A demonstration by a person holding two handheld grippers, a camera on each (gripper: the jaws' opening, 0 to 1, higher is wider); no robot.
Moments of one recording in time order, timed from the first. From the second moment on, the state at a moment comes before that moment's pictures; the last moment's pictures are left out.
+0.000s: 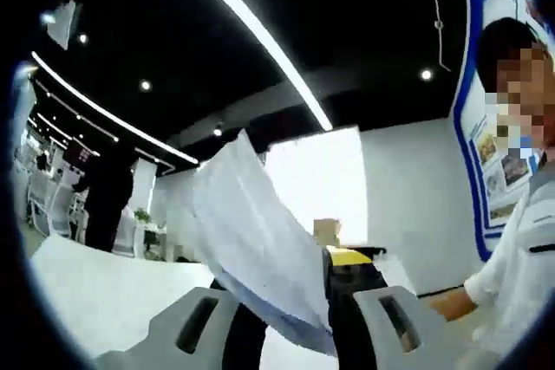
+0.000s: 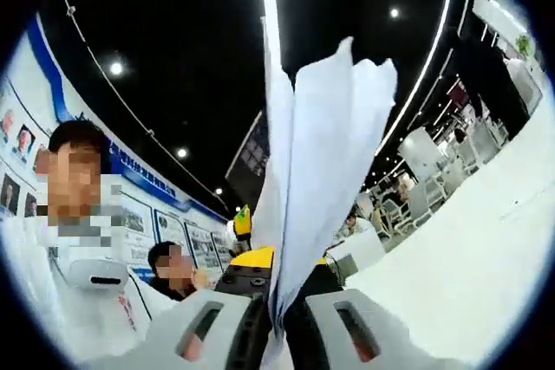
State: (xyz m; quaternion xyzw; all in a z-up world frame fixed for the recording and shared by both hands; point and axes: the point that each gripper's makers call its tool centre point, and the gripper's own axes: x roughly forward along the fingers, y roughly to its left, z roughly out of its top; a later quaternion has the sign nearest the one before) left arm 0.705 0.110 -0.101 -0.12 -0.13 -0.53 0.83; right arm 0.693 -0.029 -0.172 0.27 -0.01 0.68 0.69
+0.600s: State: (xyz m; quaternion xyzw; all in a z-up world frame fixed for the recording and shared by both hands) left arm 0.709 0.102 -0.198 -0.02 -0.01 -0.54 0.84; right arm 0.696 -0.047 -0.219 0.04 0.09 0.67 0.74
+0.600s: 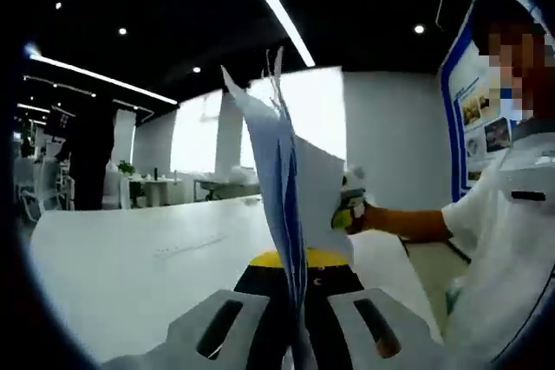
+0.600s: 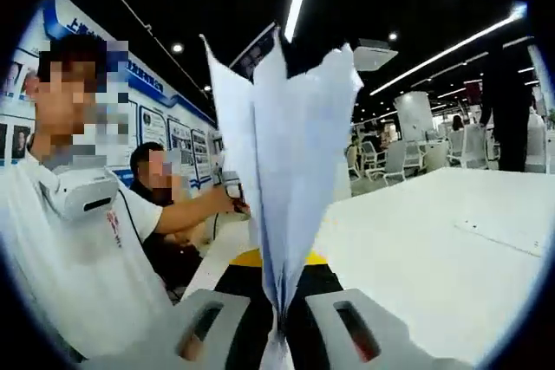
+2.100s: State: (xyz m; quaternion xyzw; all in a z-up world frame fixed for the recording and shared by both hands) left arm 0.735 0.108 -0.195 -0.01 -0.04 -0.46 0.89; right arm 0.726 -0.032 -0.179 0.07 -0.01 0.58 0.81
